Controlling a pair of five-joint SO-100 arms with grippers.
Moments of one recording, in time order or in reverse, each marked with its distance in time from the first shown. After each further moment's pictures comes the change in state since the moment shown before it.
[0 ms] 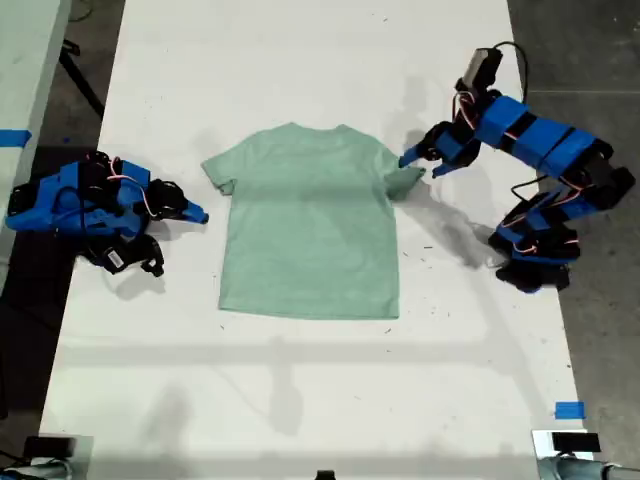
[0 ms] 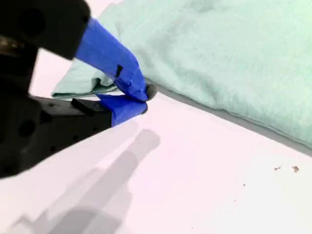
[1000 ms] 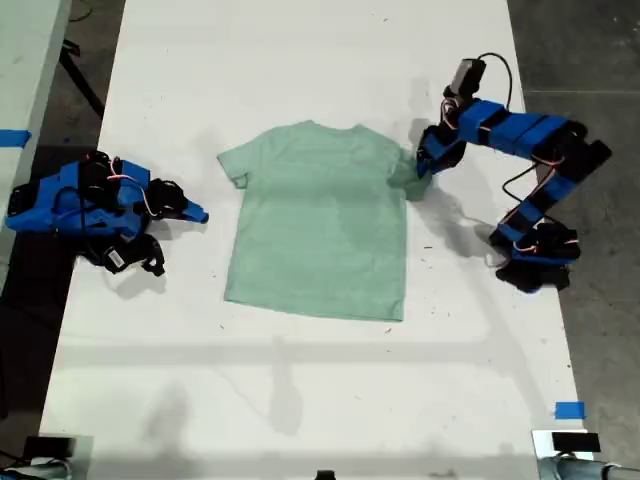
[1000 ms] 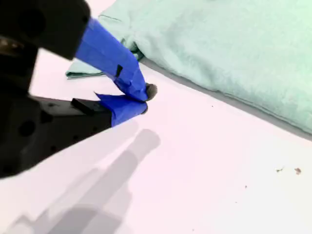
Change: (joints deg) arm 0 -0.4 0.0 0.0 0.0 0.0; arm 1 5.2 -19.1 -2.2 -14.9 -5.4
